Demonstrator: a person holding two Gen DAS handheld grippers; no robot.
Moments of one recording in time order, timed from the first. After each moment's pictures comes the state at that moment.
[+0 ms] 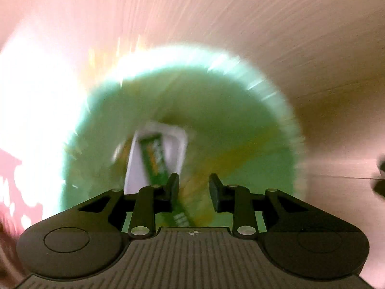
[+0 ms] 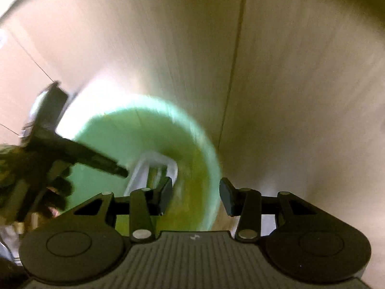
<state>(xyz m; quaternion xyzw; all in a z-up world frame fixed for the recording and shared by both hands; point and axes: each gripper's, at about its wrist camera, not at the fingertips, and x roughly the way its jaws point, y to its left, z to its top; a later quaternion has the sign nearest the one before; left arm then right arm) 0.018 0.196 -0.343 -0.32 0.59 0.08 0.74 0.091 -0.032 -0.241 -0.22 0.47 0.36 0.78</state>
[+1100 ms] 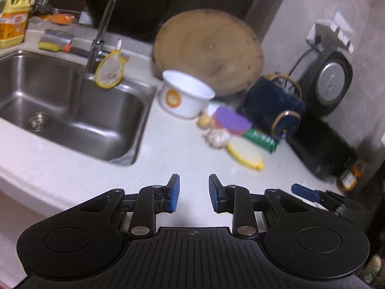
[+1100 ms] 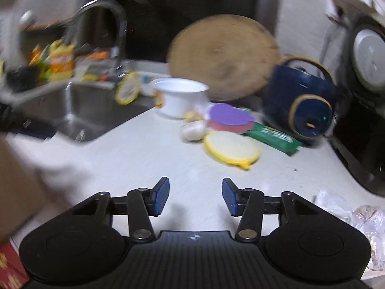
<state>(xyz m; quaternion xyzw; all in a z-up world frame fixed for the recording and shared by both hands) 0.091 0.138 -0.002 -0.22 0.26 0.05 0.94 0.186 -0.096 -0.037 -0.08 0.23 0.27 0.93</state>
